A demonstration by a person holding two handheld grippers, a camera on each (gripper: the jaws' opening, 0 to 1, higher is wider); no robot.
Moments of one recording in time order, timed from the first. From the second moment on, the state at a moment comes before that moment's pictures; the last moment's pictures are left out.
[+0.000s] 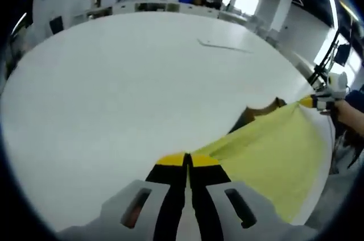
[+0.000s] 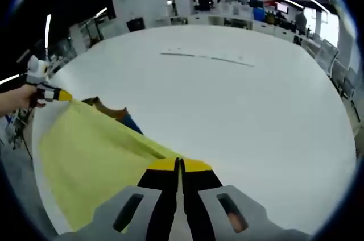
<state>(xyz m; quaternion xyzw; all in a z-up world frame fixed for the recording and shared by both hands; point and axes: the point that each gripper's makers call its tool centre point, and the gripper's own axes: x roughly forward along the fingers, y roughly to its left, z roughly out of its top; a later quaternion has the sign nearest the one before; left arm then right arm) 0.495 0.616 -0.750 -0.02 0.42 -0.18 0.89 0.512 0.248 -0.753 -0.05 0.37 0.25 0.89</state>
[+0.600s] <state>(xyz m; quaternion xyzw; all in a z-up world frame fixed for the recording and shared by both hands) 0.499 0.619 -0.757 -0.02 0.43 -0.18 0.89 0.517 0.250 -0.761 -0.07 0.37 0.25 0.89</state>
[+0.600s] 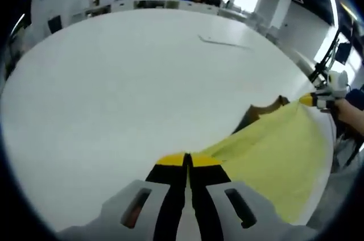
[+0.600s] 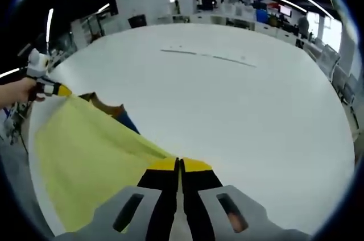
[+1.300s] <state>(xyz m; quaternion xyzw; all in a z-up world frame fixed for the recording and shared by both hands) 0.501 0.614 -0.753 -0.01 0.42 -0.19 0.89 0.527 0.253 -0.740 -0.11 0.31 0.27 0.90</state>
